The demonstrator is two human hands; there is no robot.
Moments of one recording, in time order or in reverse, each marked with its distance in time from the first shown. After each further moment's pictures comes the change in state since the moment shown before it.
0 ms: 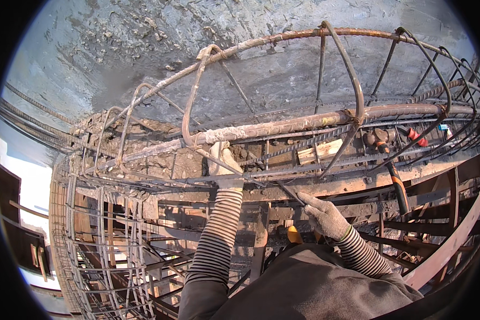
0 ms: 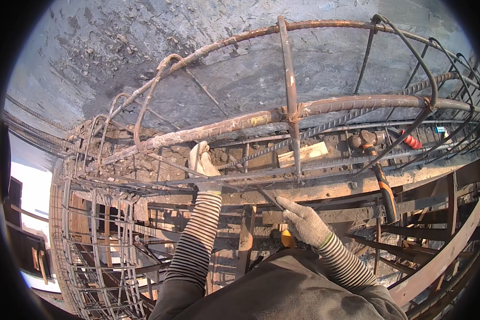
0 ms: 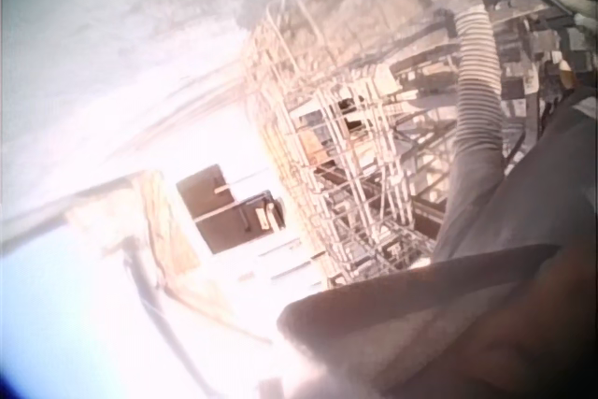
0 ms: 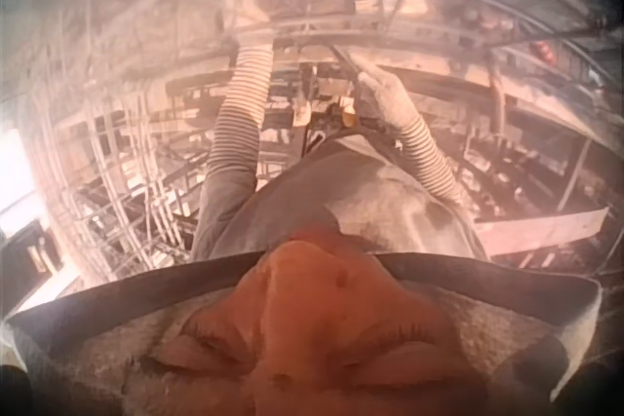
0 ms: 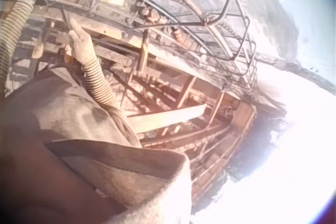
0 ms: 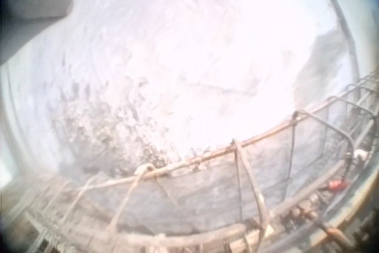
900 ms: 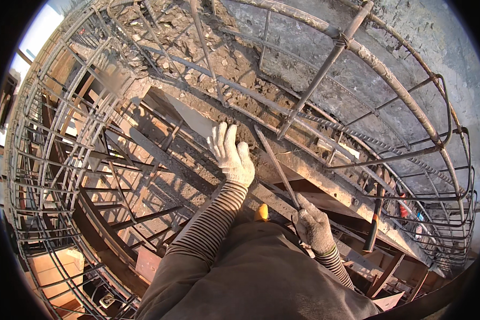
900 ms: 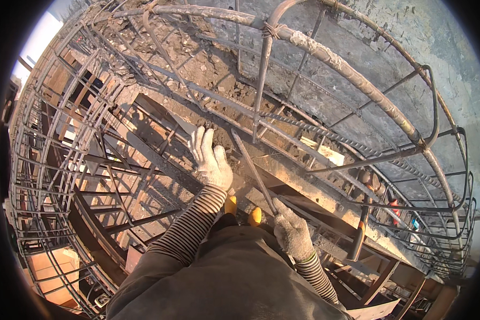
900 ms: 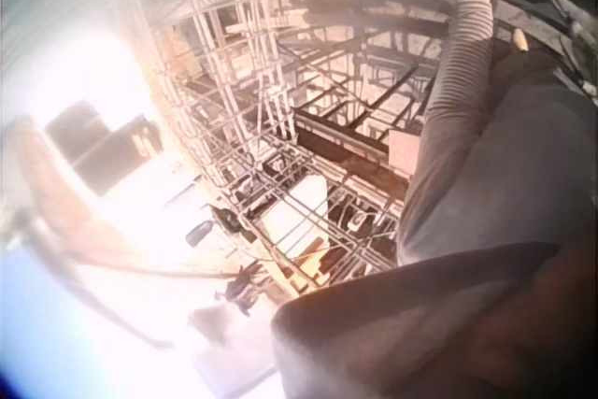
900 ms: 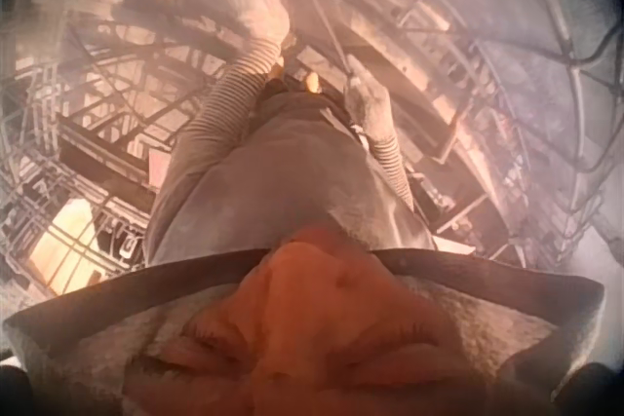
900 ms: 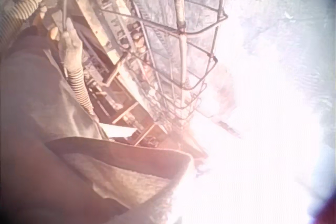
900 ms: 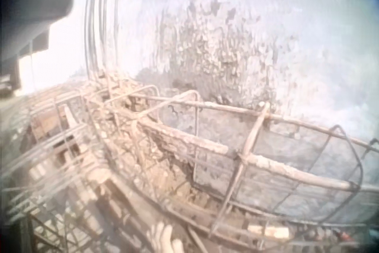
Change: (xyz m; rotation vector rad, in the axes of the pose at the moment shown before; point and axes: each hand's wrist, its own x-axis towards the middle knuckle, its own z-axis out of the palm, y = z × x) left_hand -0.164 0.037 -0.036 0.526 0.269 -0.148; right_hand -0.044 0.020 -0.020 0.208 -0.184 0.185
